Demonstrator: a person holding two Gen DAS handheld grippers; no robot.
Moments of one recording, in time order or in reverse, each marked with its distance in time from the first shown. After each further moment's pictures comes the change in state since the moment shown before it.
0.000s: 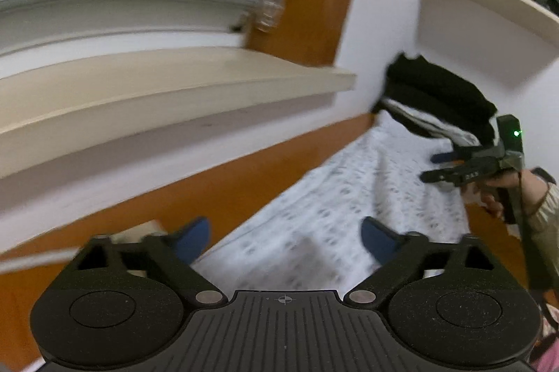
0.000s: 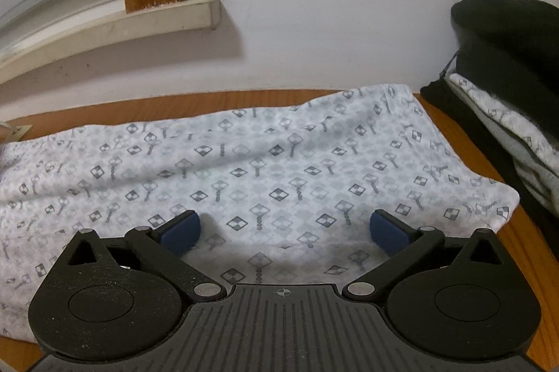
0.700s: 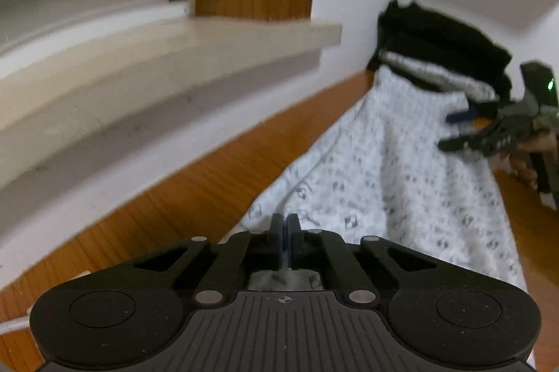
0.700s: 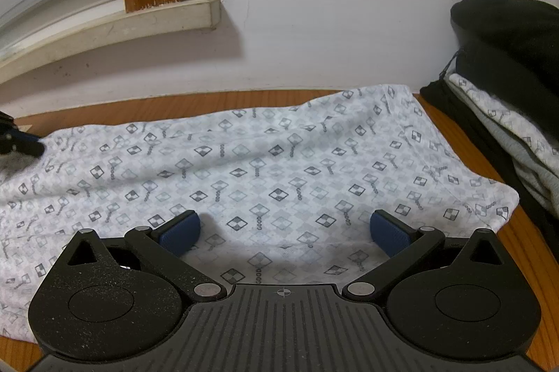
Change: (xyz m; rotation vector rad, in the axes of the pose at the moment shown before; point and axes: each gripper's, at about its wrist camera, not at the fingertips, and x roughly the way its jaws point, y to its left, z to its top) left arm 0.068 -0.028 0.011 0.121 0.065 0.036; right arm 0.001 0.000 0.000 -0.004 0.002 -0.003
